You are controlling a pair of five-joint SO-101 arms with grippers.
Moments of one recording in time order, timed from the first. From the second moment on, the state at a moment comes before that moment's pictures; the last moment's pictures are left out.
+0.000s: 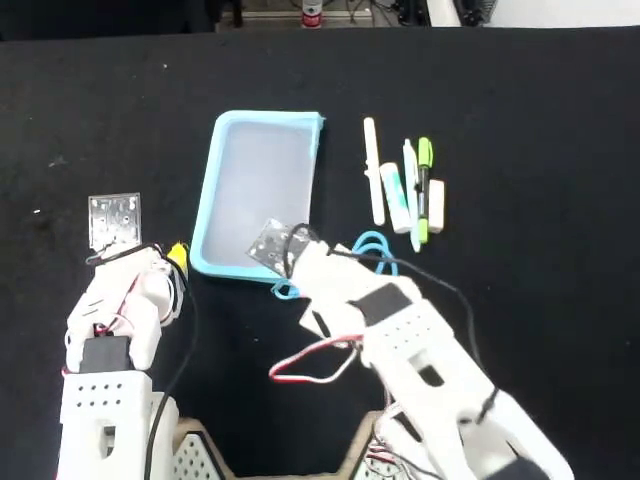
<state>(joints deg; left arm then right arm) -10.2 -73.3 81.0 38.8 -2.1 -29.3 -38.5 63.8 51.5 28.7</state>
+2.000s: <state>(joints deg) -16.0 -36.8 66.6 36.3 1.2 -10.9 -39.1 63.8 67.0 38.0</state>
